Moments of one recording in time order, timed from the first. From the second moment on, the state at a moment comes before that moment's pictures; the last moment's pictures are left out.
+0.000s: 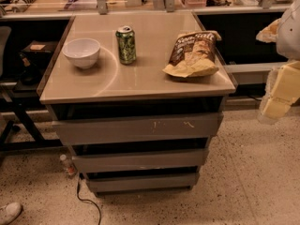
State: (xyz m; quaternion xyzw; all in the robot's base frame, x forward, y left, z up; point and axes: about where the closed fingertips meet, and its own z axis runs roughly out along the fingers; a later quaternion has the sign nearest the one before) arm 0.438 -0.216 0.979 -0.60 0.78 -0.04 0.16
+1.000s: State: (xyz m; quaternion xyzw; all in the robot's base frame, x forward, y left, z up) arm 0.410 -0.196 0.910 -0.59 0.79 0.01 0.15
